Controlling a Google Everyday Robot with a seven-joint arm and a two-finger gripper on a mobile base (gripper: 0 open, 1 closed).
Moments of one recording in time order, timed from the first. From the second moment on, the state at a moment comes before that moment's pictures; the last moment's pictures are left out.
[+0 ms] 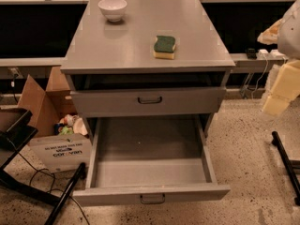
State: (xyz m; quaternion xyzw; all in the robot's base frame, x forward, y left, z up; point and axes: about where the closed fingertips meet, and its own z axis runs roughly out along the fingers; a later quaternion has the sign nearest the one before) arm 0.438 -0.217 0.976 -0.60 0.78 -0.03 0.16
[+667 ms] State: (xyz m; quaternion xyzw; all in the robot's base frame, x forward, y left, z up) arm 0.457 -0.215 0.967 -0.61 0.77 -0.02 0.19
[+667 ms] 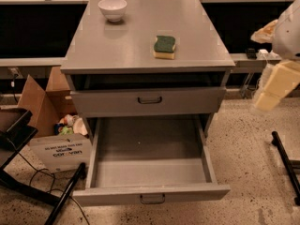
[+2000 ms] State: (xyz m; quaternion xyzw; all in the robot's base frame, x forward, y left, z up) arm 0.687 -0.150 0.878 -0.56 0.71 0.11 0.40
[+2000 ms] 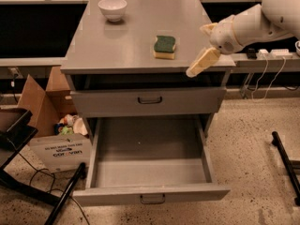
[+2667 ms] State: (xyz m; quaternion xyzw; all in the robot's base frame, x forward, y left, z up) arm 0.713 -0.136 0.870 -0.52 0.72 0.15 0.43
